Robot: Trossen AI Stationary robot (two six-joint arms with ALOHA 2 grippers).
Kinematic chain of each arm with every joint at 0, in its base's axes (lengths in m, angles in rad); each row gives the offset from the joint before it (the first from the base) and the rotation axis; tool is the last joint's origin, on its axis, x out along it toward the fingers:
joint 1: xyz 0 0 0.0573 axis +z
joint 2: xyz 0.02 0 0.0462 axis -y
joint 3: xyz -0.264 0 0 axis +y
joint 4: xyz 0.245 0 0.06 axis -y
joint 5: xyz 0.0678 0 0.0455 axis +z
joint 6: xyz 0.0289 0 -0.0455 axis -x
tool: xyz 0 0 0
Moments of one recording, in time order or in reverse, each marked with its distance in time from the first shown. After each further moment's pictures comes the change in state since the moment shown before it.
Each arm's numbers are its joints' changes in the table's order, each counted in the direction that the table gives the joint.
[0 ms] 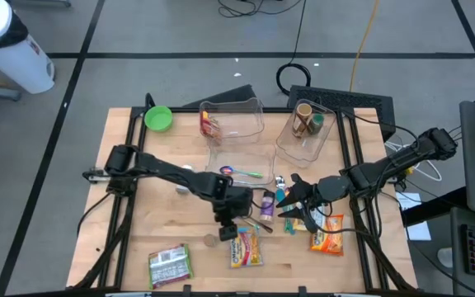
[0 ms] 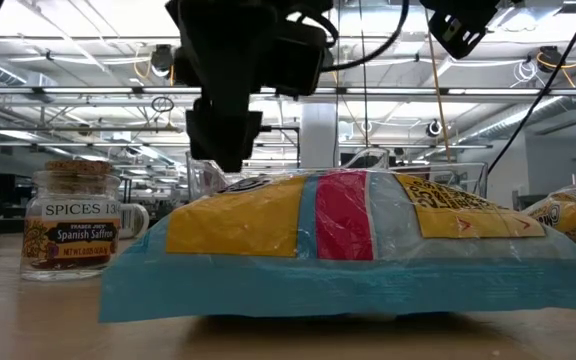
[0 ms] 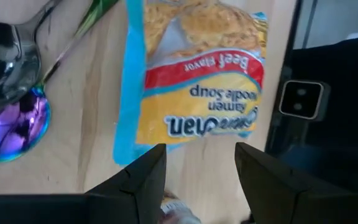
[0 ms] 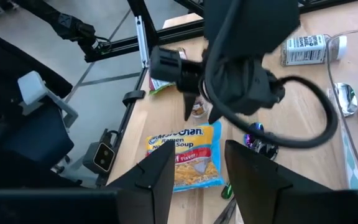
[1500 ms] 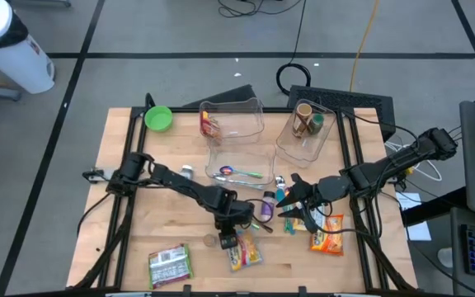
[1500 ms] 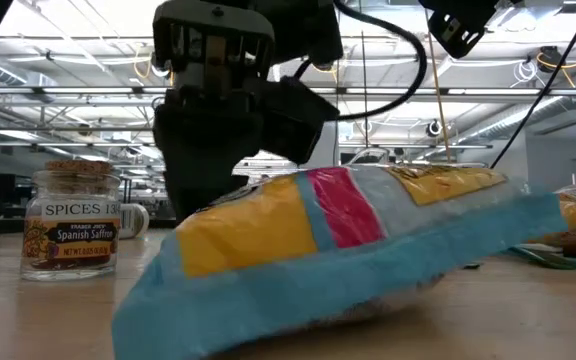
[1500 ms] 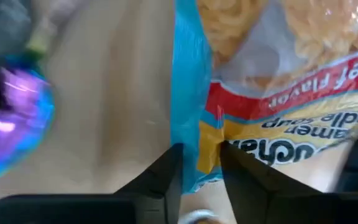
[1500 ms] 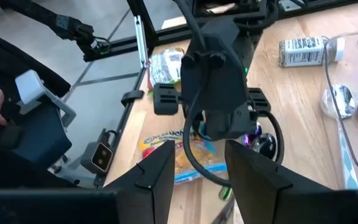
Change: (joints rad) left arm -0.064 -0.137 -0.002 -0.022 0.112 0.036; right arm 0.000 0.000 0.001 0.003 -0.006 0.010
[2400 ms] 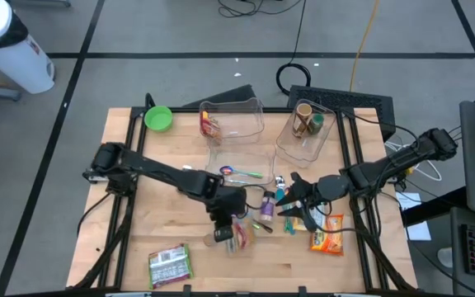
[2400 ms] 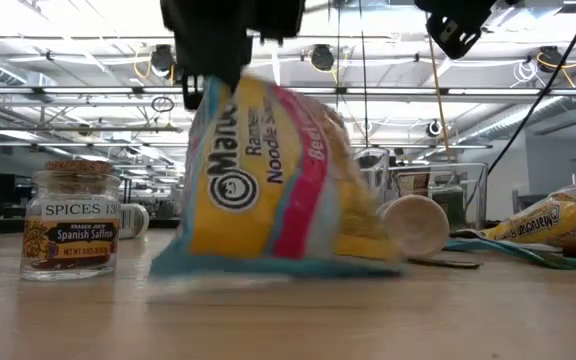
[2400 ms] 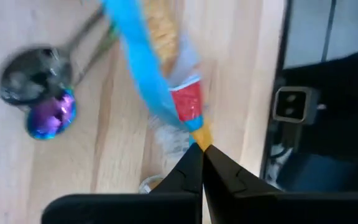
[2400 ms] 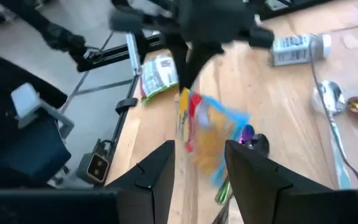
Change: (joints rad) left arm 0.026 0.285 0.004 -0.028 0.053 -0.009; right arm -0.022 0.000 0.000 0.006 0.001 -0.012
